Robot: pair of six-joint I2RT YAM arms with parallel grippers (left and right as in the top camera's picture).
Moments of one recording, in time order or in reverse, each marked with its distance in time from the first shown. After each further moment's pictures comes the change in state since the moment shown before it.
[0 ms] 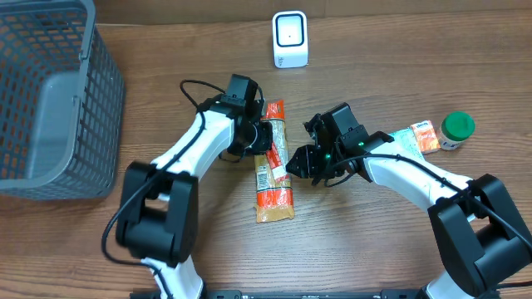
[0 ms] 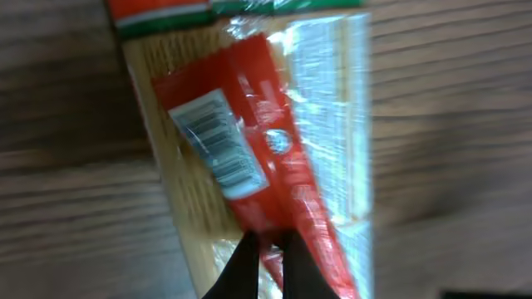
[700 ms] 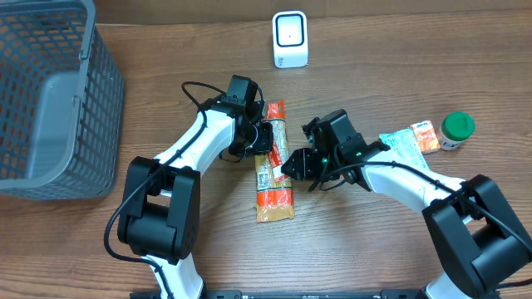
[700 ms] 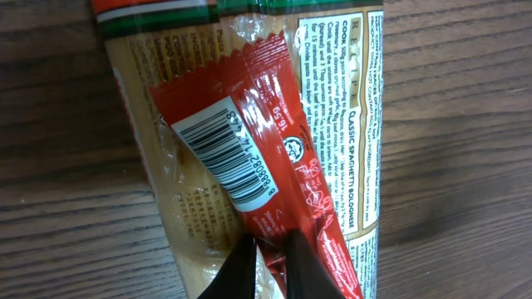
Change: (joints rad) left arm 0.000 0.028 0.003 0.014 0.024 -0.003; right arm 0.034 0.000 -0.075 0.175 0.000 0.103
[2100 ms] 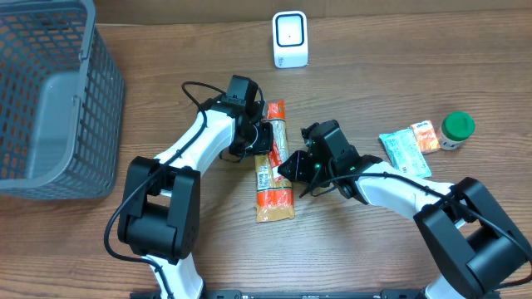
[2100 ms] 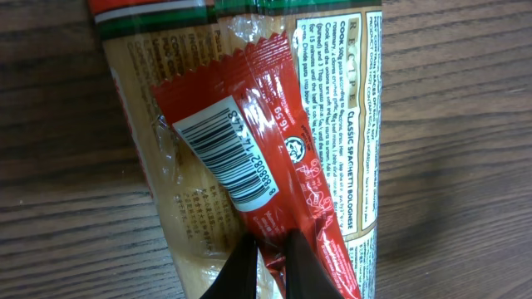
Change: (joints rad) left arm 0.000 0.000 0.000 0.001 0.002 0.000; right arm 0.057 0.001 -0.085 0.208 0.084 0.241
